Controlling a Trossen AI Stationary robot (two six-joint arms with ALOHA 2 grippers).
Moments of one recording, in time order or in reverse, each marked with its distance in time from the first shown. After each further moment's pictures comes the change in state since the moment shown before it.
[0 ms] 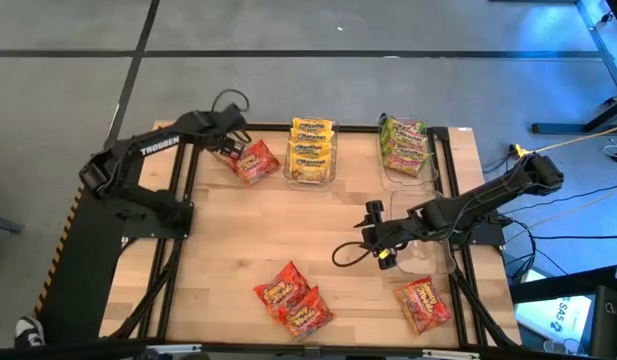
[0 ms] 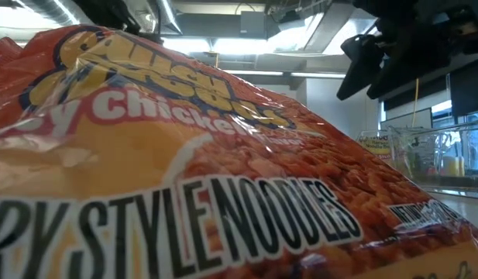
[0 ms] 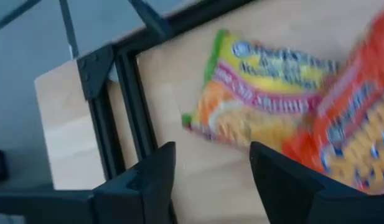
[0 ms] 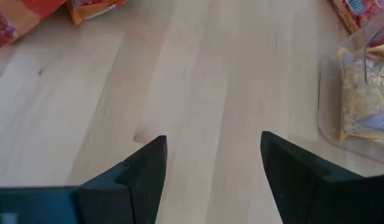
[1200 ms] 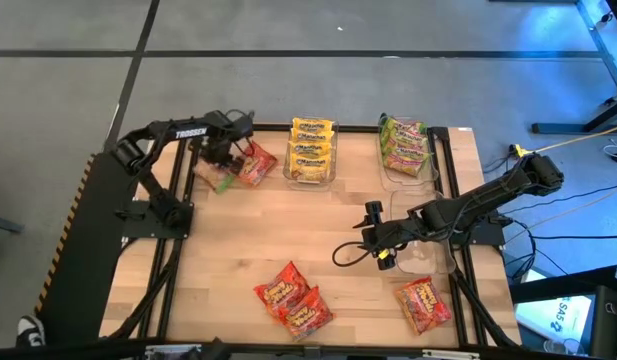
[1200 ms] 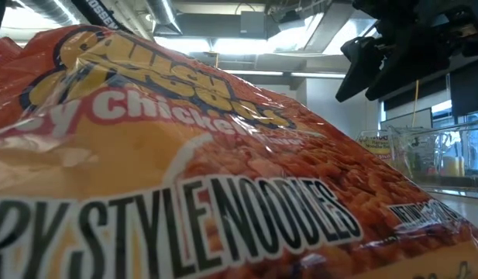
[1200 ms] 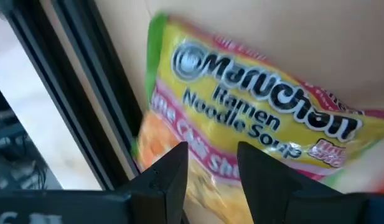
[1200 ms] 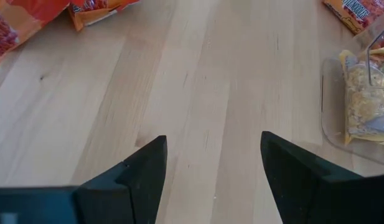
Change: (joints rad) left arm 0.075 0.310 -0.003 -0.097 0.147 -0.016; right arm 0.000 0.000 -0.024 0.047 -0.003 0.008
